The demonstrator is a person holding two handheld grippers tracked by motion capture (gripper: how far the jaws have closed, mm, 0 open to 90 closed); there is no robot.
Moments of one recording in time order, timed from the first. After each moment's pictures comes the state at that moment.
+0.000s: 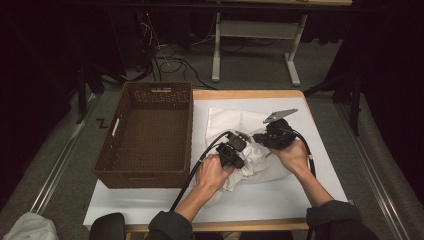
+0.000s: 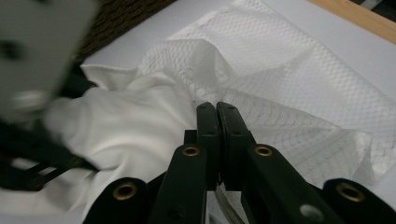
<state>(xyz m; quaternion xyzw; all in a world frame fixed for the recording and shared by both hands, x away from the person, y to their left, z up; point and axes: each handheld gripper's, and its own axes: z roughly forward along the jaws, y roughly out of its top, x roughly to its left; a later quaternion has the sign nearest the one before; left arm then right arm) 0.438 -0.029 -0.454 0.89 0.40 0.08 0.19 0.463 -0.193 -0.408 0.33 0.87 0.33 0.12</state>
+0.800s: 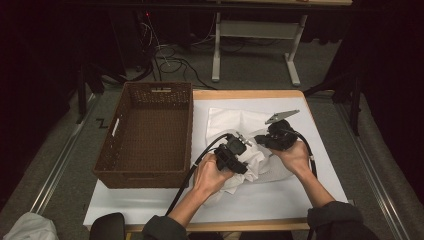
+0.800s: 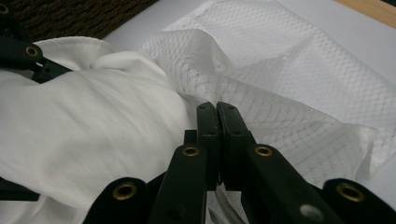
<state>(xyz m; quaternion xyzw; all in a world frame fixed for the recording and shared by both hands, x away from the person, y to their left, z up) 0.407 -0.020 -0.431 0.89 0.33 0.13 0.28 0.465 -0.200 -0.414 0.34 0.87 0.33 0.12</state>
